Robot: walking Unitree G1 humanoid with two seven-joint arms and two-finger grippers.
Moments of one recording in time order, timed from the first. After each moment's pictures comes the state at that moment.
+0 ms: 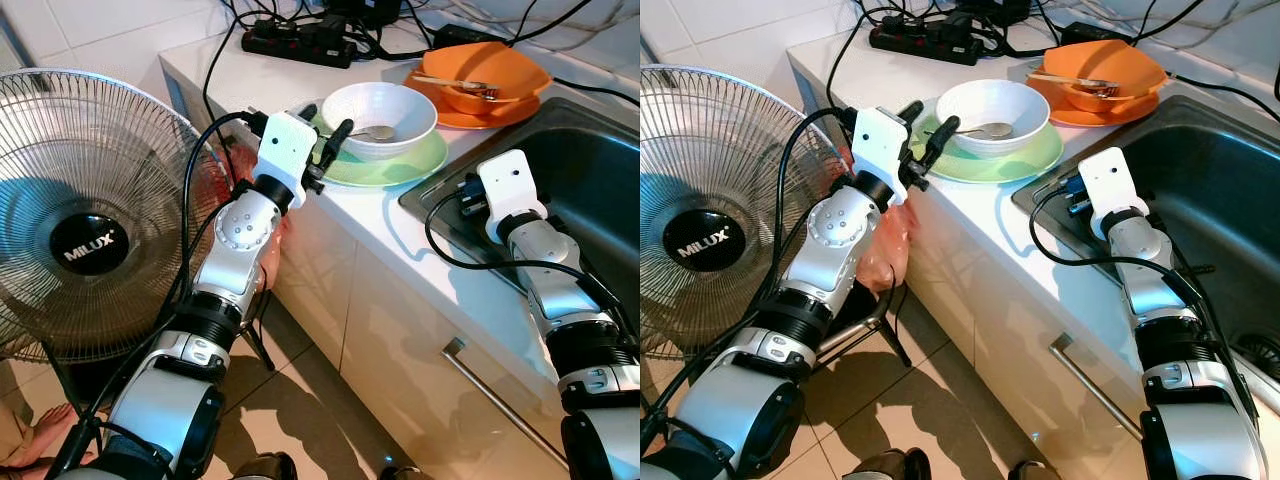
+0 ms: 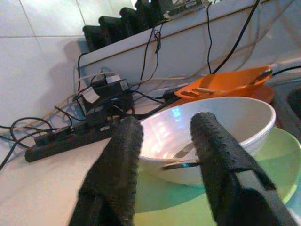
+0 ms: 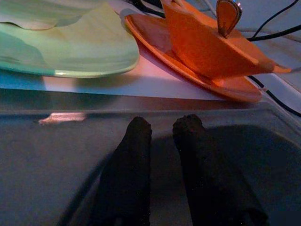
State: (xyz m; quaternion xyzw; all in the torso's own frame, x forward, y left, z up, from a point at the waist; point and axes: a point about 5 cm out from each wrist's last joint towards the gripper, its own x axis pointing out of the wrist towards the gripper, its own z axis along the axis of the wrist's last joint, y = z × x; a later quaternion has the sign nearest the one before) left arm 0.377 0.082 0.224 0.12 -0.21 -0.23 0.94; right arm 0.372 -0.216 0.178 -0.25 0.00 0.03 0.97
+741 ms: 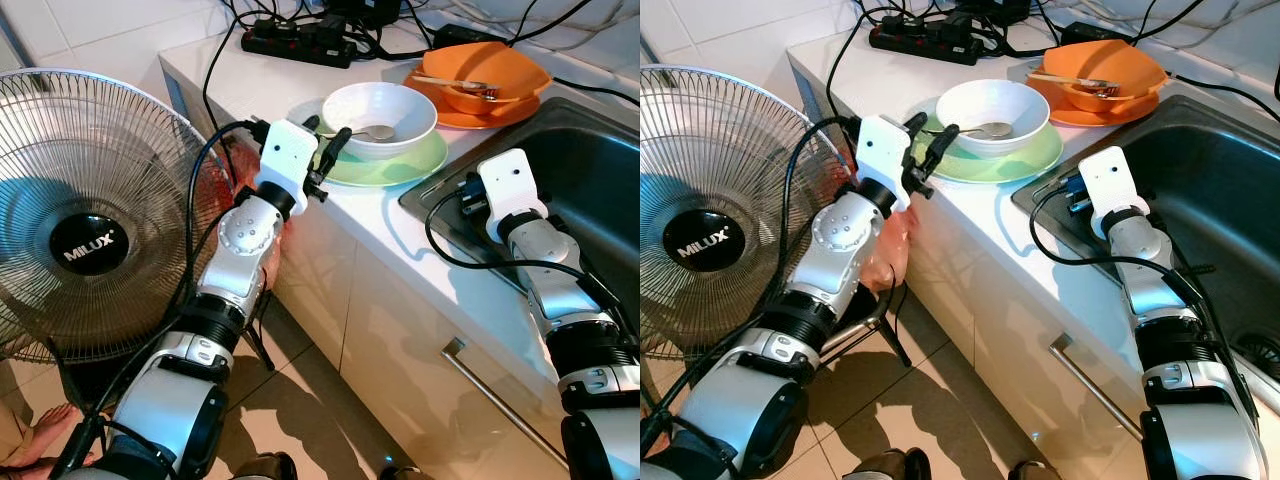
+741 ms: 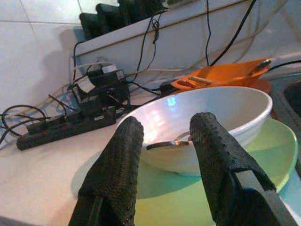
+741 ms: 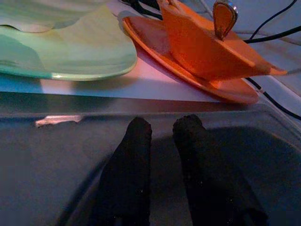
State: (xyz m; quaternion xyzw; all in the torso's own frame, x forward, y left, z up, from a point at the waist) left arm 0.378 0.079 0.215 0.11 -0.20 -0.23 0.95; right arm 0.372 -0.215 0.180 -0.25 -0.01 0.03 0.97
